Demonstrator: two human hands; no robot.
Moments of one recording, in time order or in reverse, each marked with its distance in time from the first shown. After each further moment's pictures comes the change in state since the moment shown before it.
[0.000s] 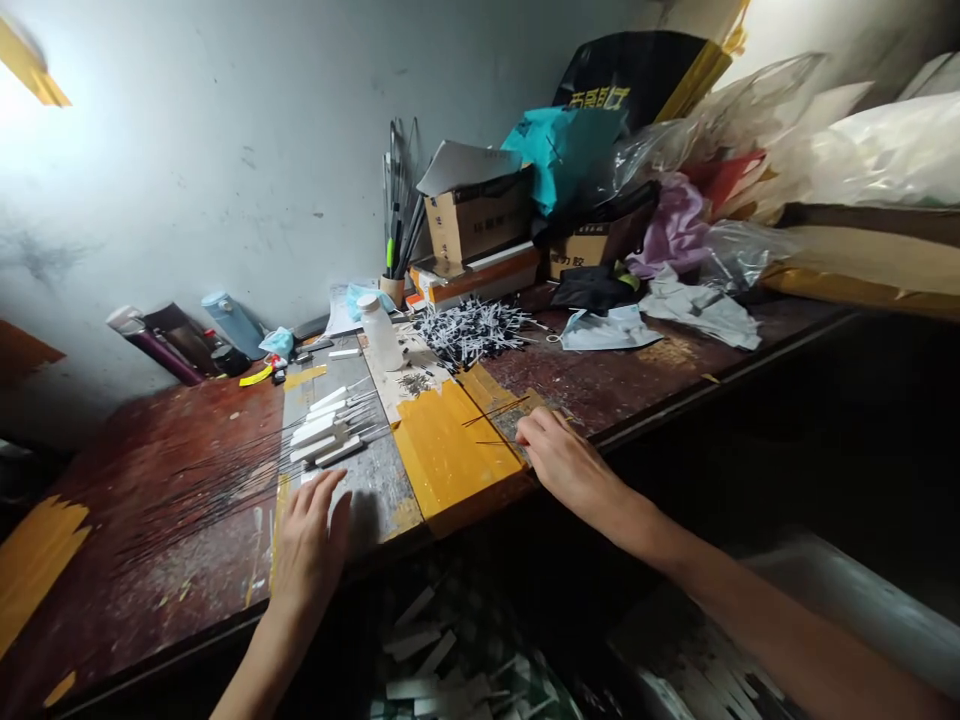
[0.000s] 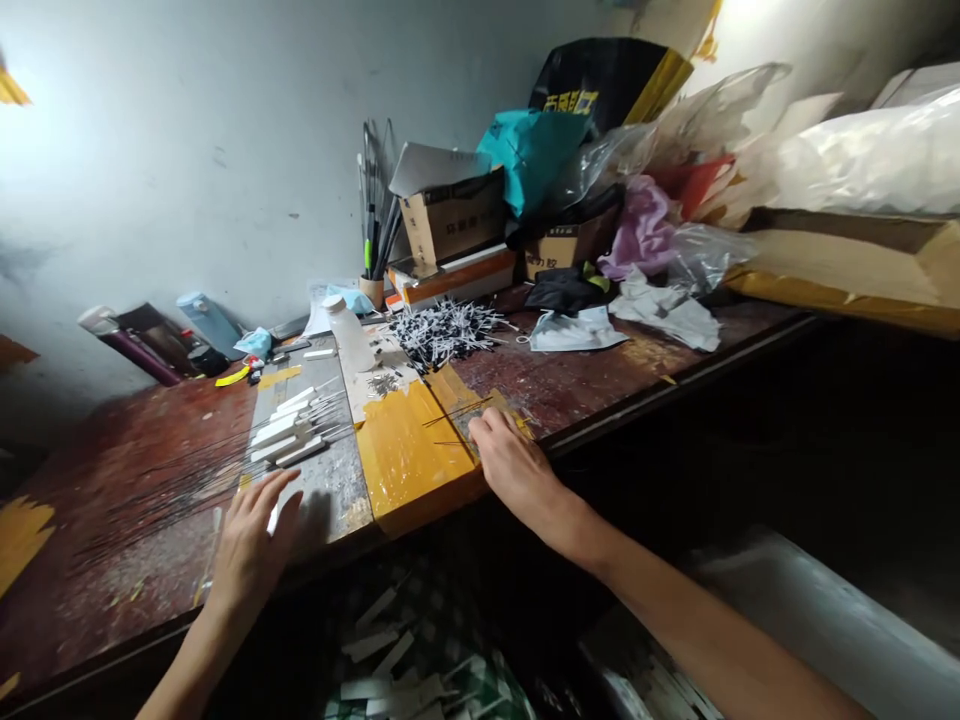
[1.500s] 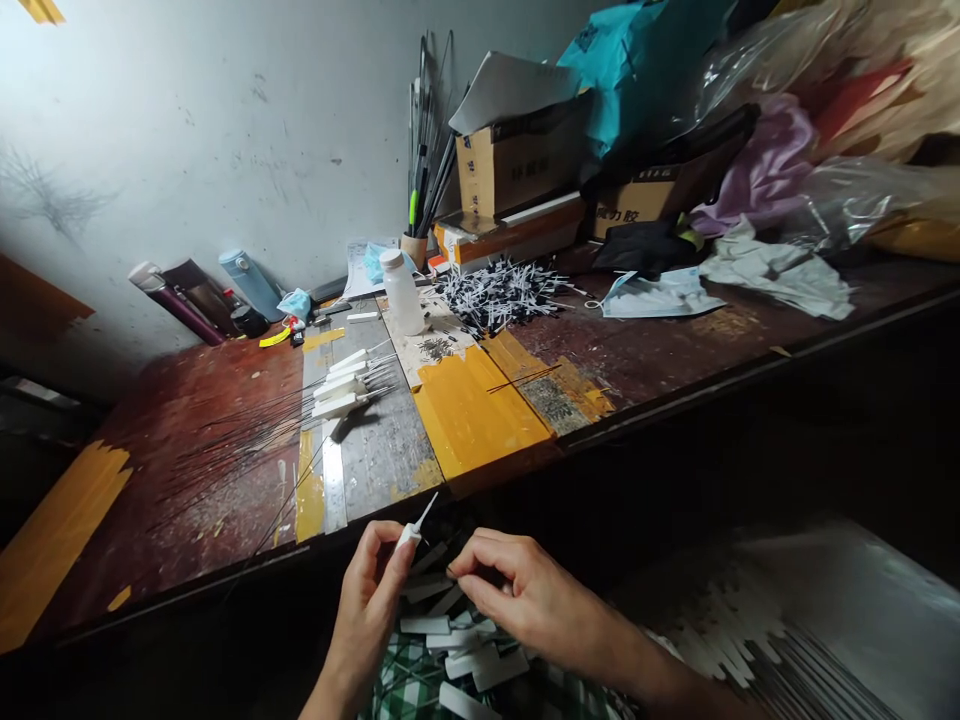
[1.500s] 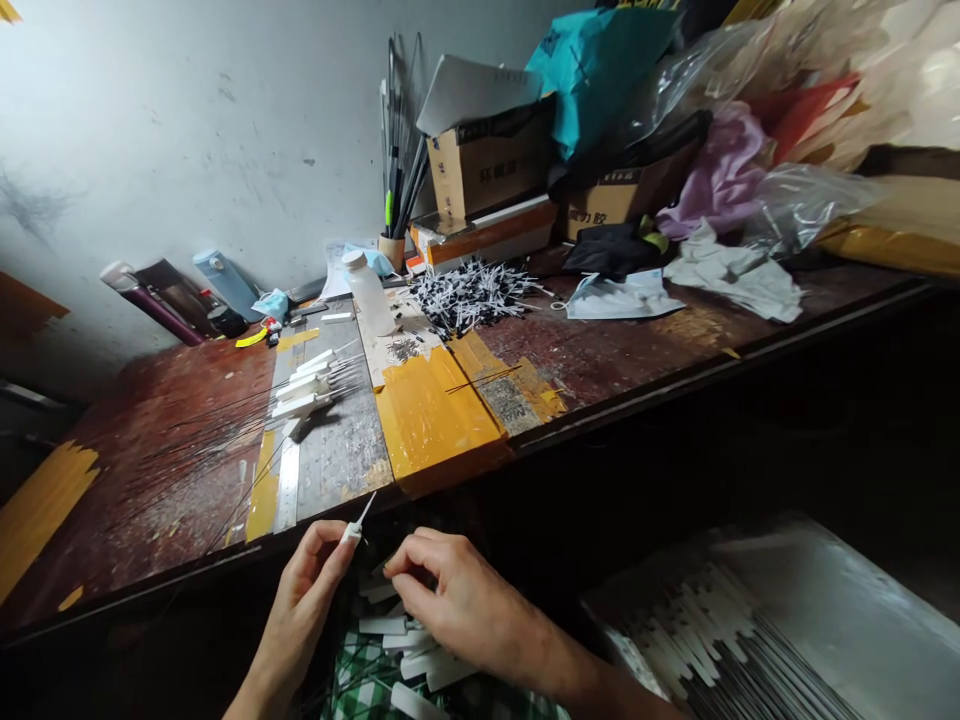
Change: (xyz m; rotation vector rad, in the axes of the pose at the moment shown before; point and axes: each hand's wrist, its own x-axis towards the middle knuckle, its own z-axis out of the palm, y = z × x) left_hand -0.072 0.065 -0.018 -0.976 -0.352 -0.668; right_hand -0.069 -0.119 0.013 0.940 -0.491 0.043
